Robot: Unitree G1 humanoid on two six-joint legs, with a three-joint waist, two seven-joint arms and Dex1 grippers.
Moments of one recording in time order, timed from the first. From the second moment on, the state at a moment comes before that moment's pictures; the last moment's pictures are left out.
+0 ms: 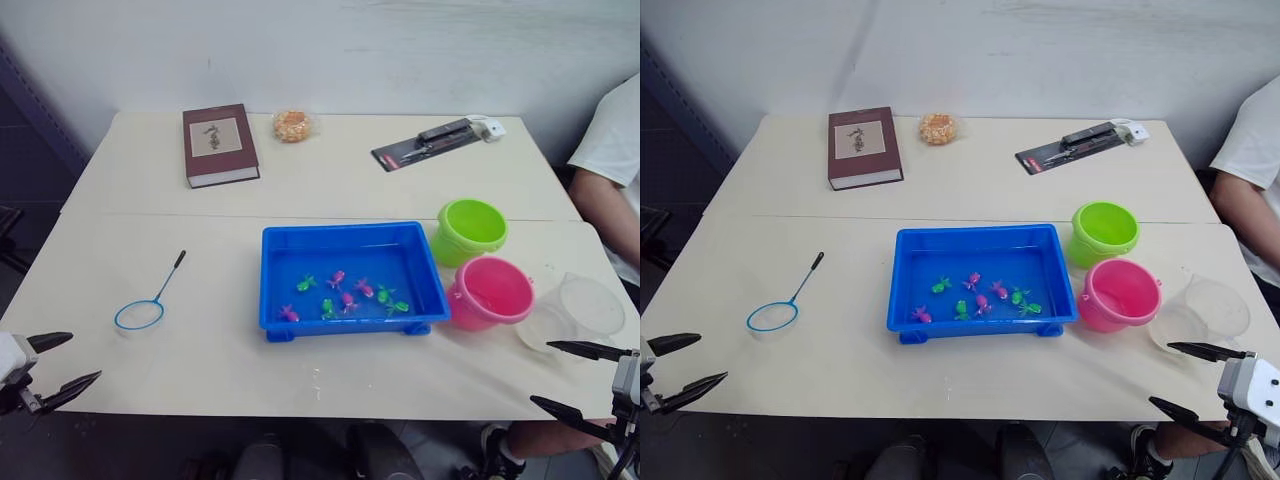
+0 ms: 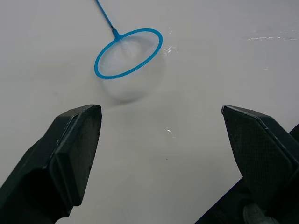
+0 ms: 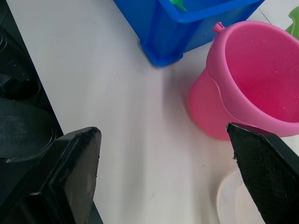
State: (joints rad) left arm 0.33 0.92 0.65 0.36 -0.30 -0.22 -1.13; right arm 0.50 -0.85 -0.62 -0.05 0.38 -0.28 1.32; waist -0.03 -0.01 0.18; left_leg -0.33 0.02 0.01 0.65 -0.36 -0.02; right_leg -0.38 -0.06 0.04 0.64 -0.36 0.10
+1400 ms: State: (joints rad) left arm -0.09 0.76 0.15 -0.31 -0.62 0.37 -1.09; right arm 0.36 -0.44 -0.74 -0.07 0.49 0.24 0.45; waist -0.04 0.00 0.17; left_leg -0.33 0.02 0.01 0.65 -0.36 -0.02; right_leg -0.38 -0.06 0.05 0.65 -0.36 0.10
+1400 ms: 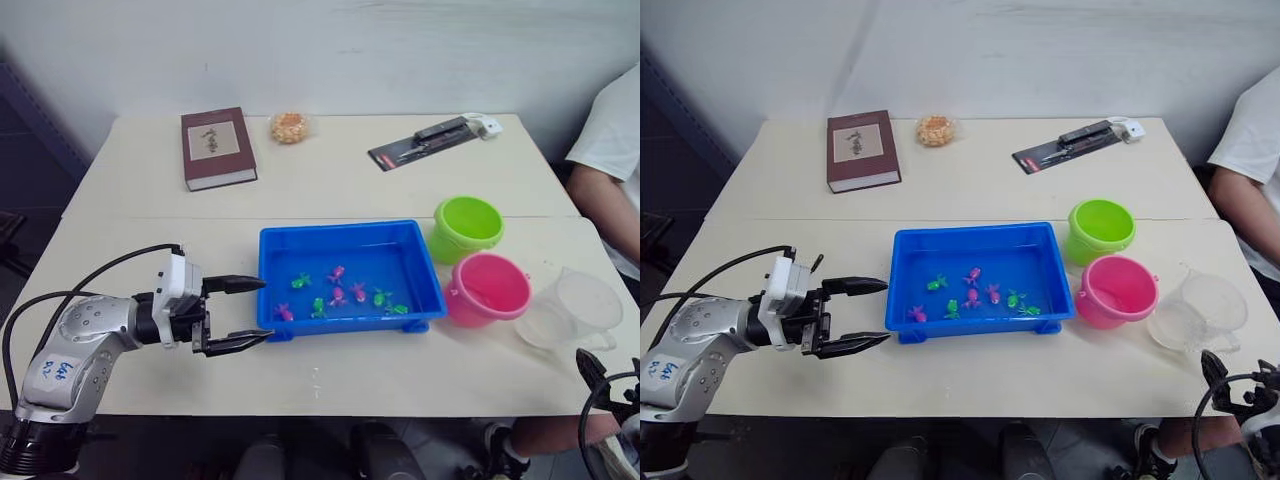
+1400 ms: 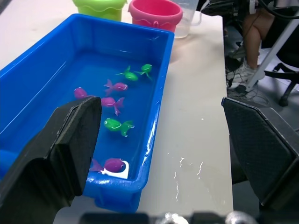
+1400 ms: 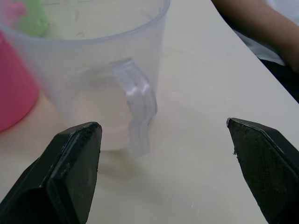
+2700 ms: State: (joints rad) left arm -0.14 0.73 0.14 -0.34 -0.63 0.40 -1.05; right arm 0.09 -0.41 -0.77 0.26 0.54 0.02 0.34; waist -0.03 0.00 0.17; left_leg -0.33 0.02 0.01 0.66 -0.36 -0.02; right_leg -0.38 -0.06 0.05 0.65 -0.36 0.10
